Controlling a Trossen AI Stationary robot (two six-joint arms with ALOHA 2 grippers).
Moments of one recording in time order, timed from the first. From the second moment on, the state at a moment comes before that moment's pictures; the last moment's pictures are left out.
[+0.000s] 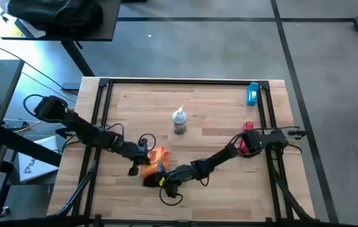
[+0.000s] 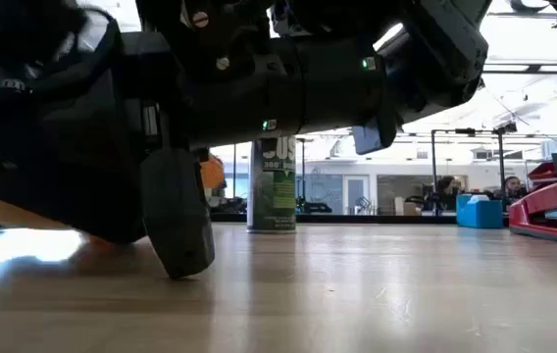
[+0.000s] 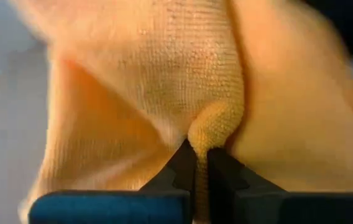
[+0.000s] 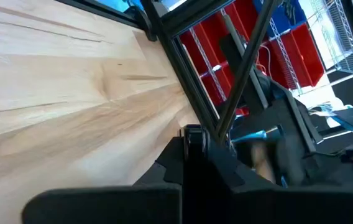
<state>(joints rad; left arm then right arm) -0.31 1.39 0.31 0.31 -0.08 -0.20 0.37 2.43 1.44 0.80 0.09 -1.05</state>
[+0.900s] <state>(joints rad) -0.45 1.15 0.31 0.00 -0.22 -0.36 0.36 2.41 1.77 -0.07 -0.03 -0.96</state>
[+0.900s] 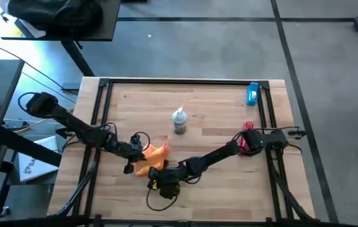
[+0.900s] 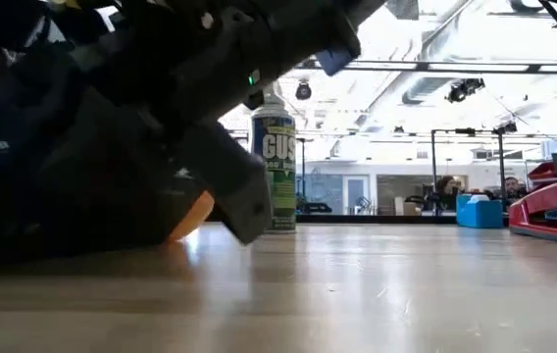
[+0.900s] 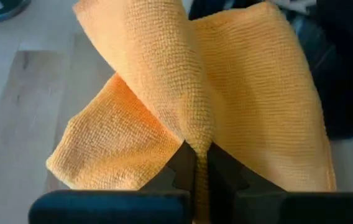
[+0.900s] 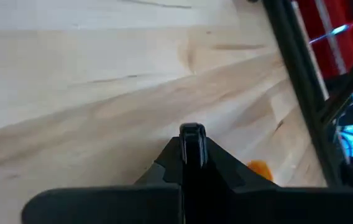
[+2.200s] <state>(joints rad) -0.62 0.89 0.11 0.71 -0.35 -0.07 0.39 2.25 2.03 -0.42 0.40 -0.63</state>
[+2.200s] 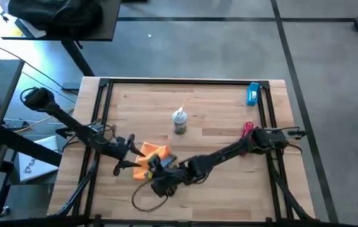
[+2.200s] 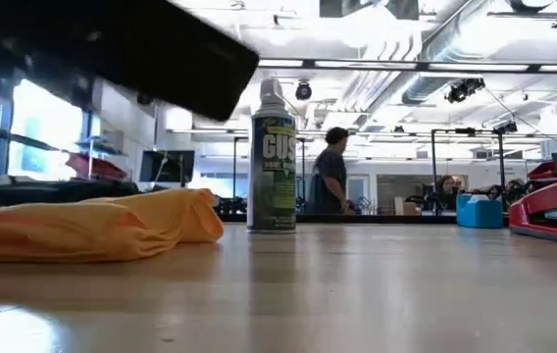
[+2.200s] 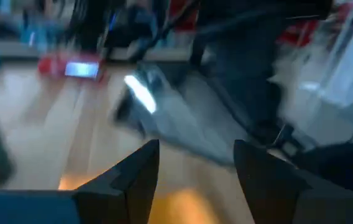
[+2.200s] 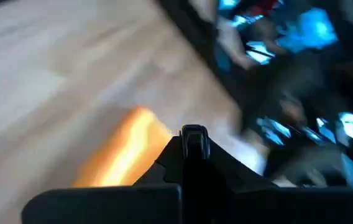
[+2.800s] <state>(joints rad) -0.59 0.86 0.11 0.87 -0.23 -0.68 0.49 2.24 2.03 -0.30 0.77 -1.65</state>
